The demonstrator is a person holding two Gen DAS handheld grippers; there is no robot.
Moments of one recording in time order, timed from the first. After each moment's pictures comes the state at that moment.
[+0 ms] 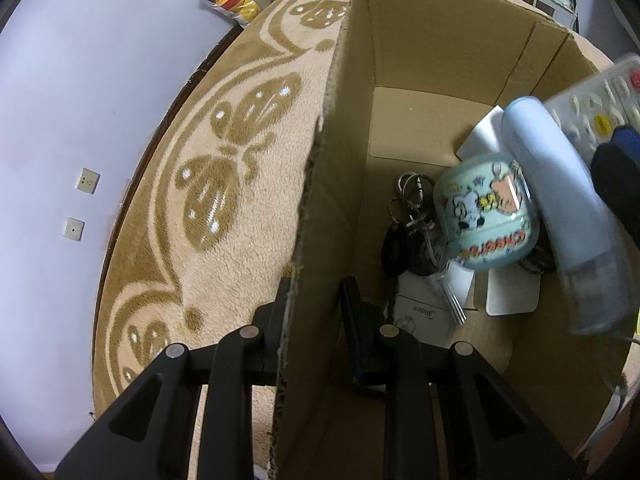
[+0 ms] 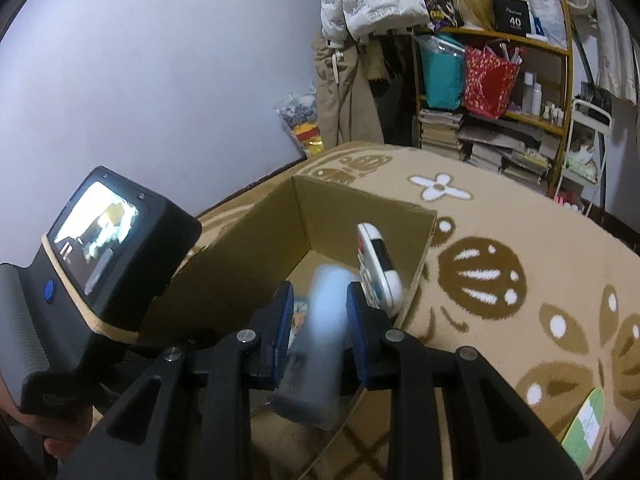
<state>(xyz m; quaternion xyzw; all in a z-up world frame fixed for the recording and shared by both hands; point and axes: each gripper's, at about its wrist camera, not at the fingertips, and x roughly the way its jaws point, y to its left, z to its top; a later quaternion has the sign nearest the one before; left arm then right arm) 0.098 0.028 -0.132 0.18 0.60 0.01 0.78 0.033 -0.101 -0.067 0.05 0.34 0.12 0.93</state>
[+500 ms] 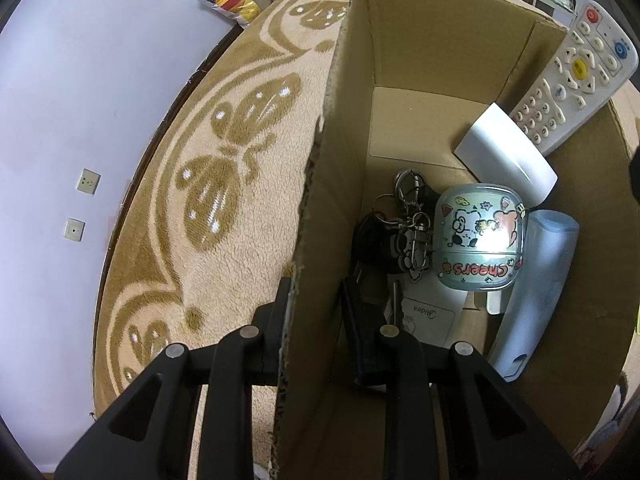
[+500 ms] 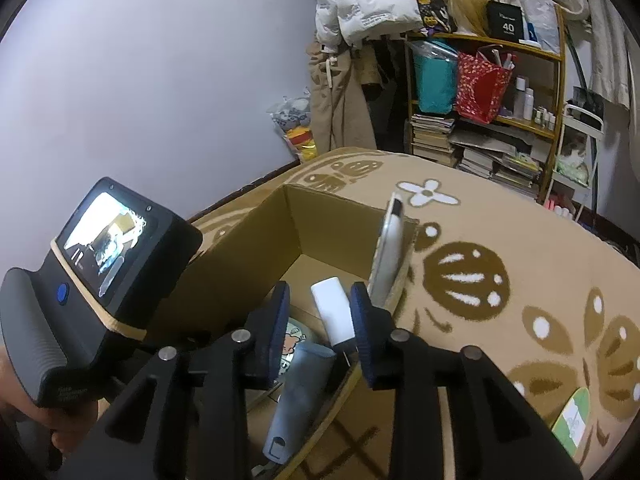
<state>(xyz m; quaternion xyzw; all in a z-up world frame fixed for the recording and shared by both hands) 0.098 0.028 -0.131 0.18 0.60 0.01 0.78 0.026 -0.107 -0.056 0.05 0.34 0.10 0.93</state>
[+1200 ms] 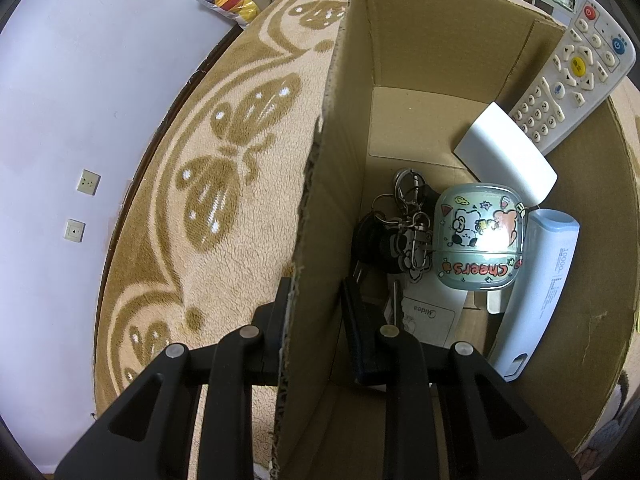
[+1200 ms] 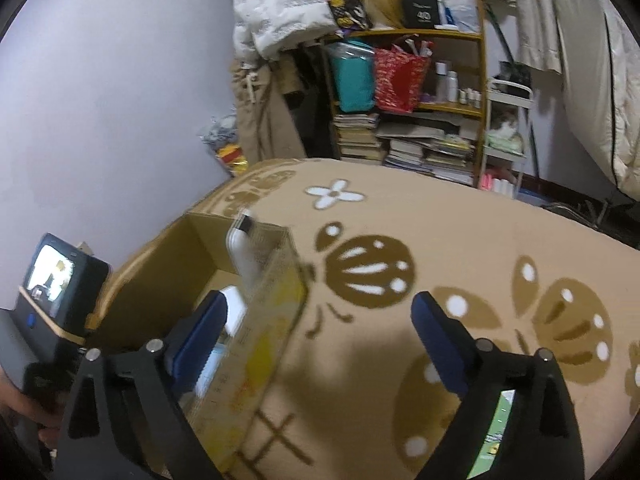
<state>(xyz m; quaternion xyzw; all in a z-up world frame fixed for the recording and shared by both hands) 0.098 0.027 -0.131 0.18 0.60 0.01 0.78 0.011 -0.185 -0.049 0.10 0.35 -0.02 0.93</state>
